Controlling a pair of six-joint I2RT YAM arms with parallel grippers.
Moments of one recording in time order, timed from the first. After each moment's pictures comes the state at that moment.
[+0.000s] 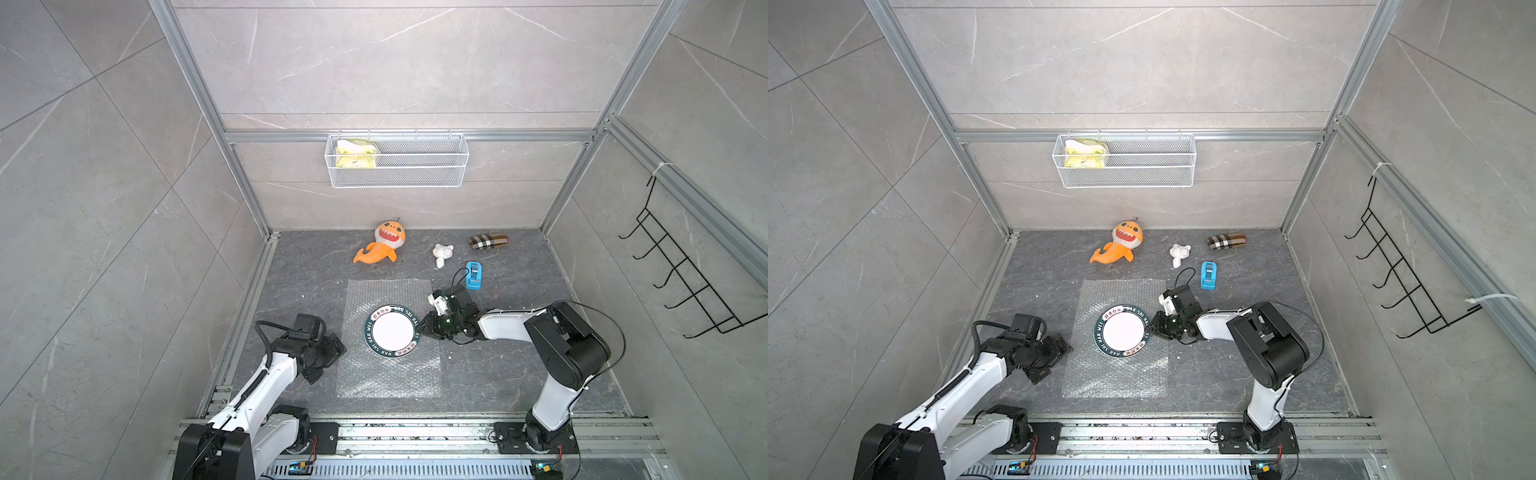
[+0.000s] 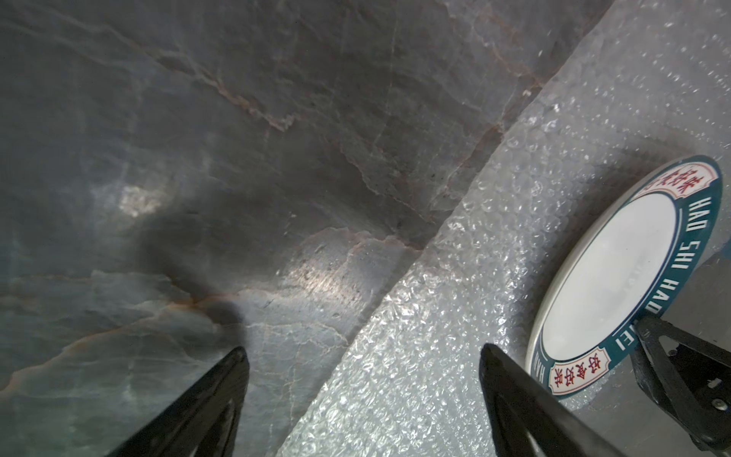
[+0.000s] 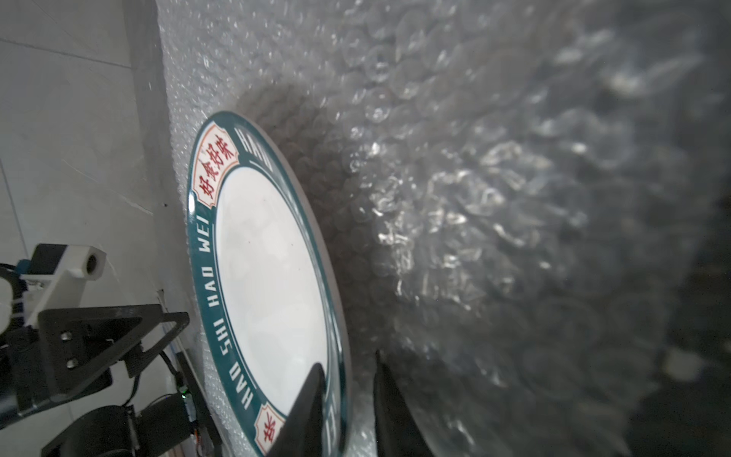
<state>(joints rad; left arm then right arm) -0.19 1.02 0.49 -0.71 0.22 -0.87 0.54 1.80 0.83 0.05 -0.54 0.70</state>
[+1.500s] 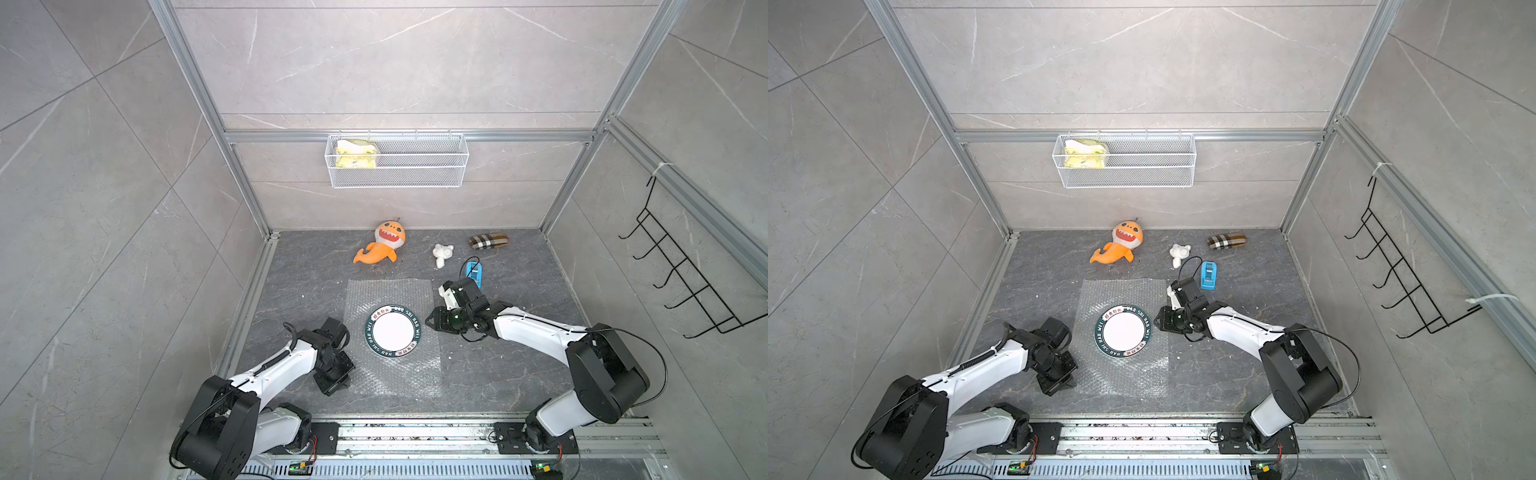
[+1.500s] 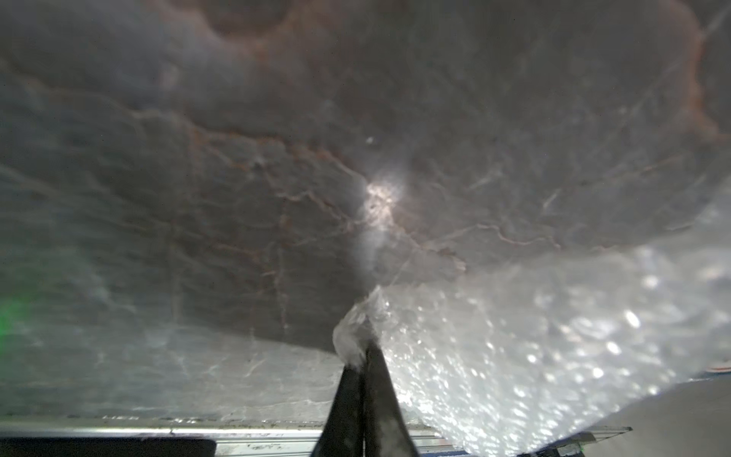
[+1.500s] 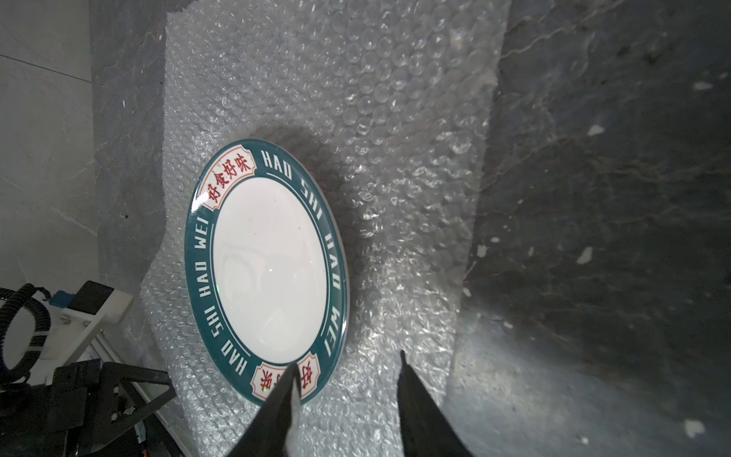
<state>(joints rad) -0.45 1.23 0.54 -0.81 0.29 -1.08 0.55 1.56 0.86 -0.25 -0.32 0.61</state>
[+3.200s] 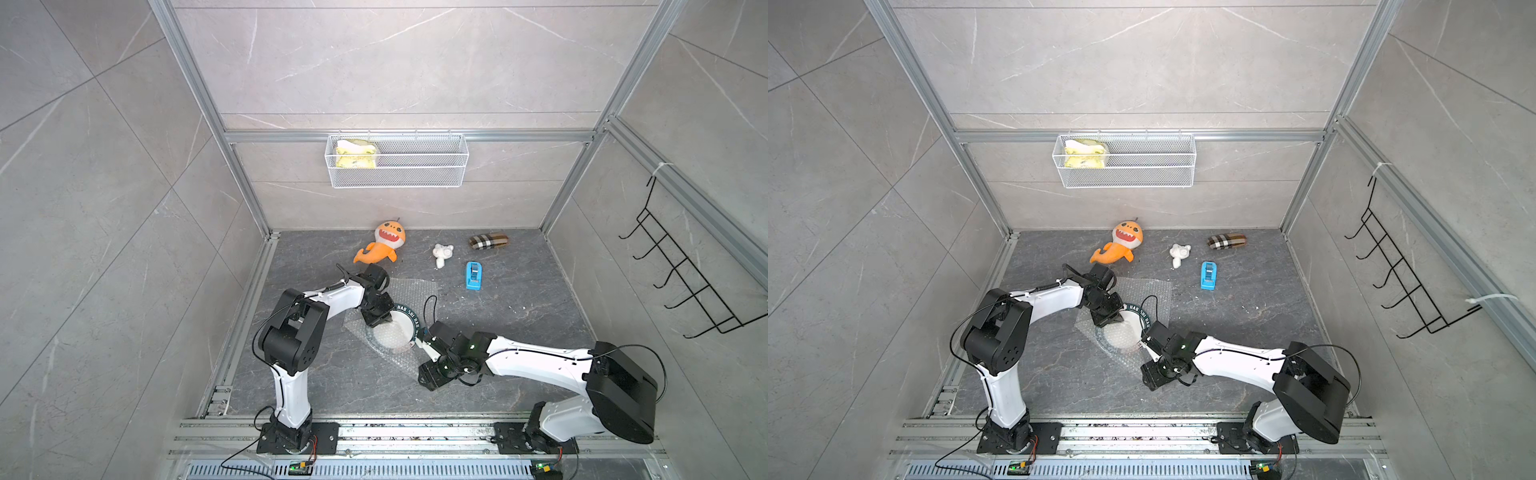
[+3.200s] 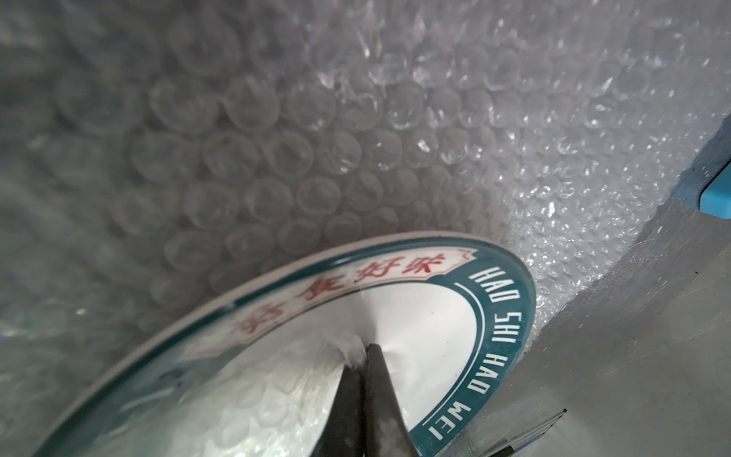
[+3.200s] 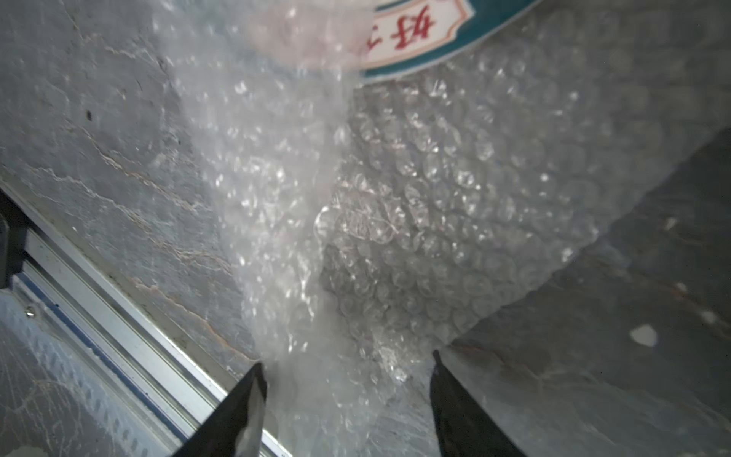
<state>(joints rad) -0.52 1.91 1.23 -0.57 0.34 -0.94 0.99 1.46 0.78 -0.54 -0.17 0.46</state>
